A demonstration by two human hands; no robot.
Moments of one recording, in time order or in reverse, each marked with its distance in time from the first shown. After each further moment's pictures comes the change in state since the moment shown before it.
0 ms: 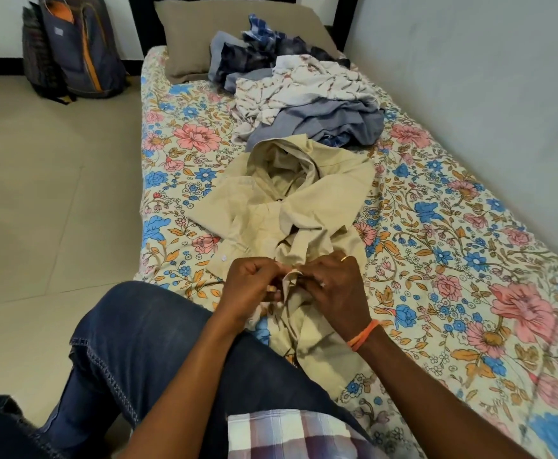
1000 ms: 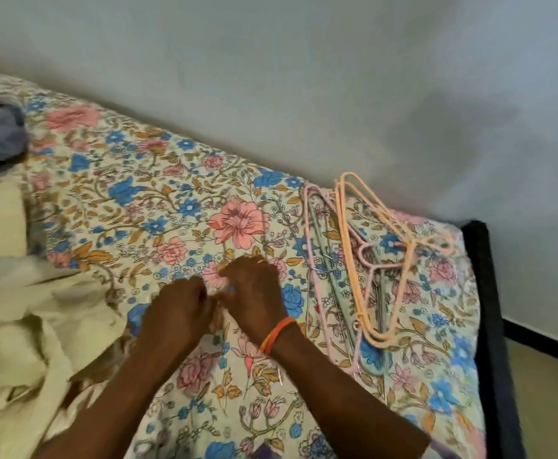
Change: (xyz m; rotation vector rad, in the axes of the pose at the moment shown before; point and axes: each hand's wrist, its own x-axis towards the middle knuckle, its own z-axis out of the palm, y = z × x) left_hand -0.041 -0.015 0.295 1.189 -0.626 0.587; right_hand -0.176 0.109 -0.172 -0.401 0.145 0.845
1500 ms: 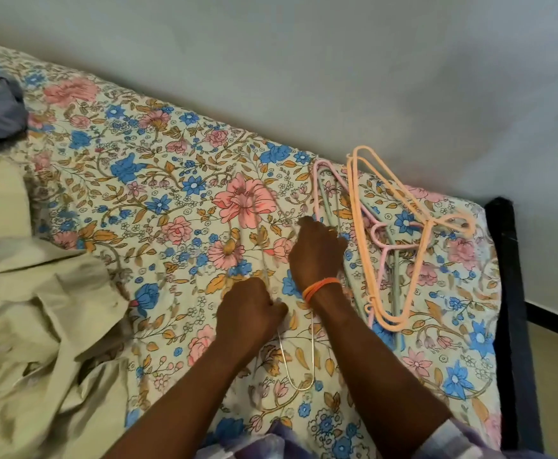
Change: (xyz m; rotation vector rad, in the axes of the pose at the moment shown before) left_hand -0.020 0.069 0.051 -0.200 -0.177 -0.076; right_hand 0.015 0.066 -0.027 -0.315 -0.073 0.531
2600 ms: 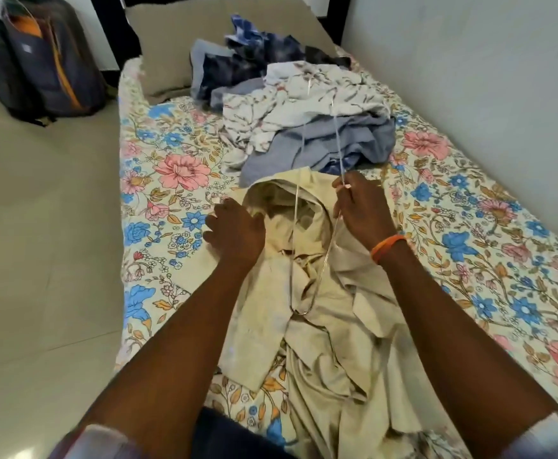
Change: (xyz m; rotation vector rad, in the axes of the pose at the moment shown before) left_hand -0.011 -0.395 -0.303 -0.062 0.782 -0.925; right_hand -0.044 -0.485 0.027 0.641 -0.239 -1.008
